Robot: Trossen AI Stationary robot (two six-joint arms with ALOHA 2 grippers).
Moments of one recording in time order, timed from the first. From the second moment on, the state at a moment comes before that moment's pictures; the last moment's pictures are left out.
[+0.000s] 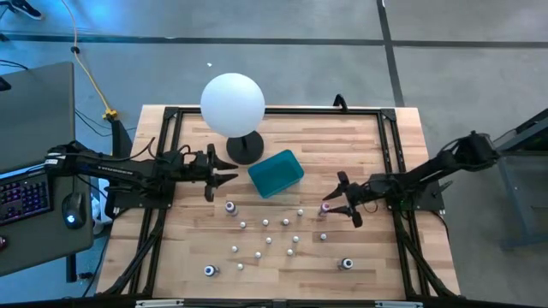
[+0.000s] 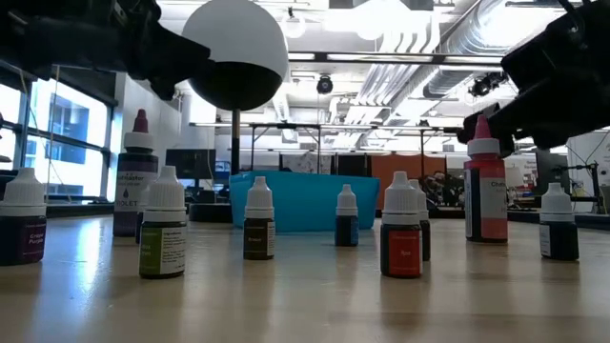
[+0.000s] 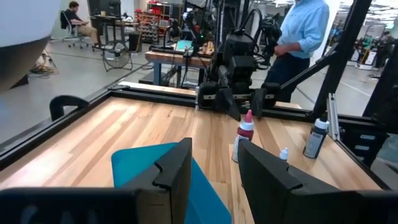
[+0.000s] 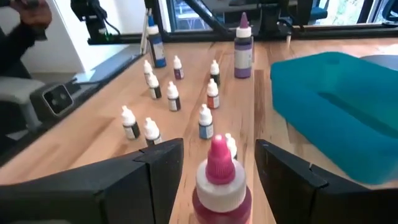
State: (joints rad) left arm 0.00 0.76 0.23 0.55 -0.08 -0.10; right arm 0.19 1.21 0.01 1.00 -0.06 0.09
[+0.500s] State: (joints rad) left arm 0.00 0.76 0.23 0.55 -0.10 -0.10; right arm 0.19 1.35 0.06 1.02 -0.03 0.07
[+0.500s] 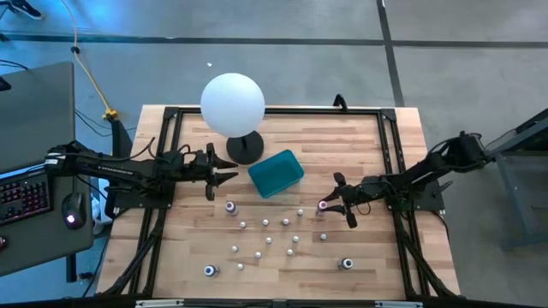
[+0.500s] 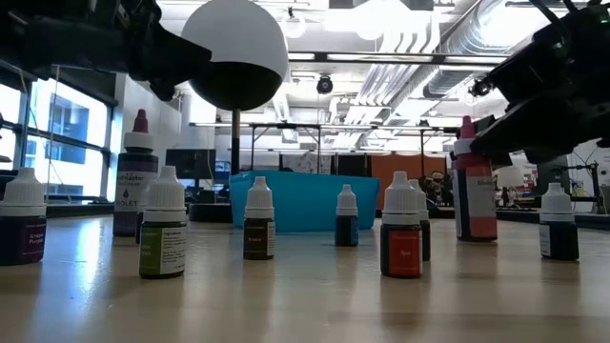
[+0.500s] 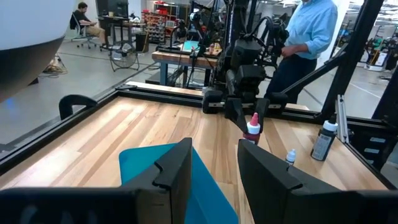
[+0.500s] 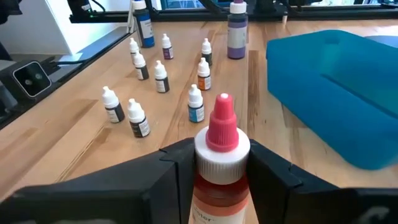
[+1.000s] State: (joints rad) left arm 0.00 0.76 0.23 0.55 -0.10 -0.10; right arm 0.07 1.35 0.42 0.88 0.22 -0.20
